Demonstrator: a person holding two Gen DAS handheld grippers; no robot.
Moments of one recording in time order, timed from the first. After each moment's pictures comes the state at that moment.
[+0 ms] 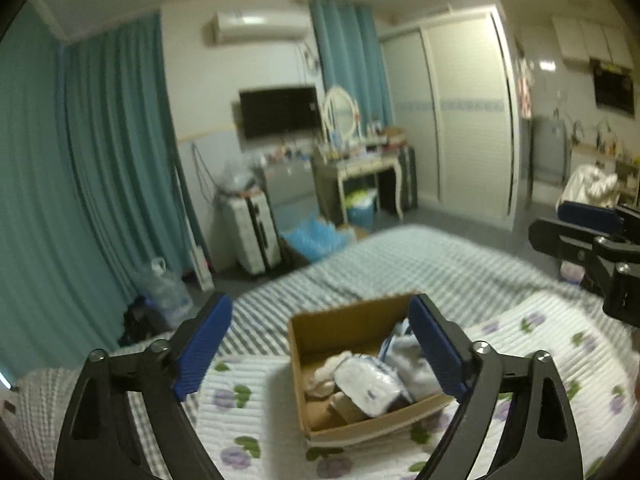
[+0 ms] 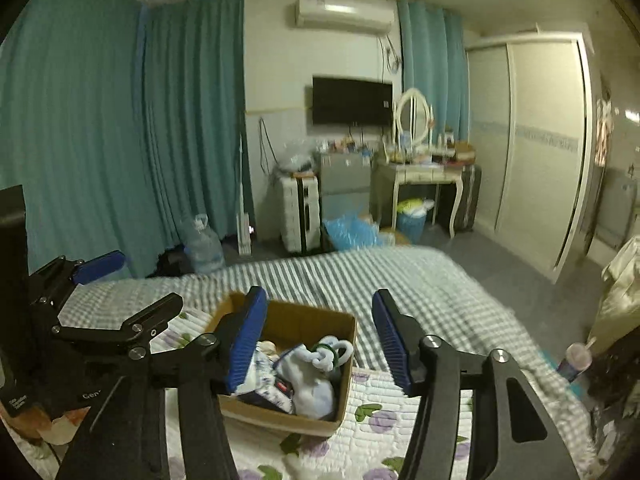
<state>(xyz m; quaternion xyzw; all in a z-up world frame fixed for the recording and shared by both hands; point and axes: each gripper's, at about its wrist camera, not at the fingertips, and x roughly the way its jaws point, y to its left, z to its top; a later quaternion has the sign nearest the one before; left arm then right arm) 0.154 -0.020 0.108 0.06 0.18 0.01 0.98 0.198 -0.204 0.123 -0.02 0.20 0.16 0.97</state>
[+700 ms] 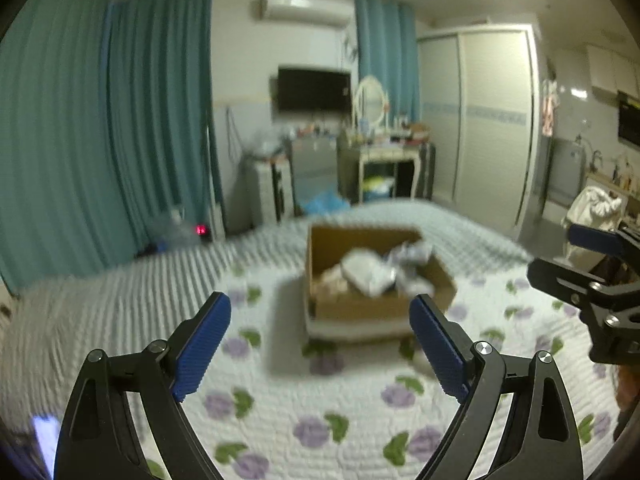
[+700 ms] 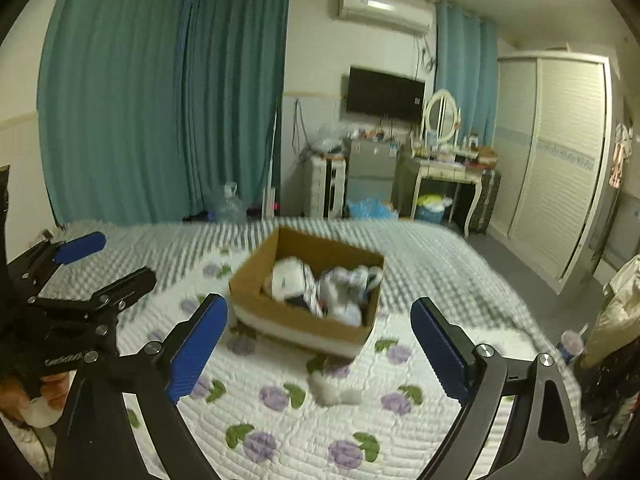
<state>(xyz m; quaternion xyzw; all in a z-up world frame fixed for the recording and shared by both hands) 0.072 -0.002 0.020 -0.01 0.23 0.06 0.97 0.081 -0.196 0.060 -0.08 0.23 0.21 0.95</state>
